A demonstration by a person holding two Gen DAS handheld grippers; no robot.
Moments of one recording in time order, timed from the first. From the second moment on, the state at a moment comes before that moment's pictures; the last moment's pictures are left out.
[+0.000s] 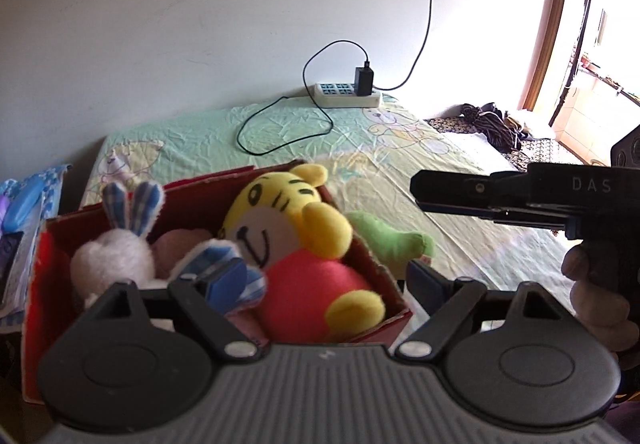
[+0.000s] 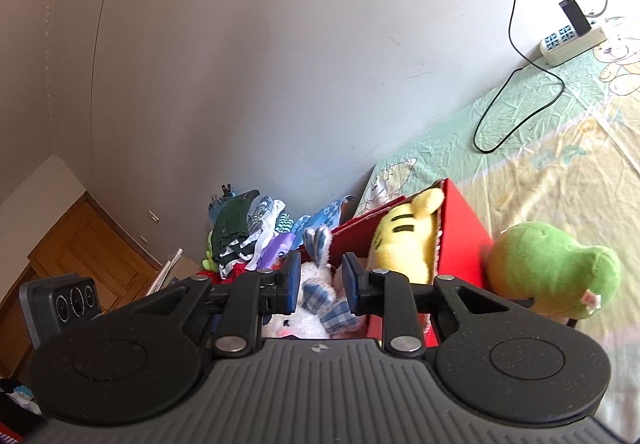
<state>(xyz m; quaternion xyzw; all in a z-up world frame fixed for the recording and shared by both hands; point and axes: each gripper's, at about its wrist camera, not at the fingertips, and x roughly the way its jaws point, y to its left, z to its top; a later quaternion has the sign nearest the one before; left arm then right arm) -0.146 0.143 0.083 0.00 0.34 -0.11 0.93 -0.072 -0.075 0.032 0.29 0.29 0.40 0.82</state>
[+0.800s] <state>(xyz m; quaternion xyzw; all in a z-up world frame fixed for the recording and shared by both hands) -0.084 0.027 0.053 -0.01 0.40 -0.10 0.91 -0.021 -0.179 -0.012 0.29 0.34 0.36 0.81</state>
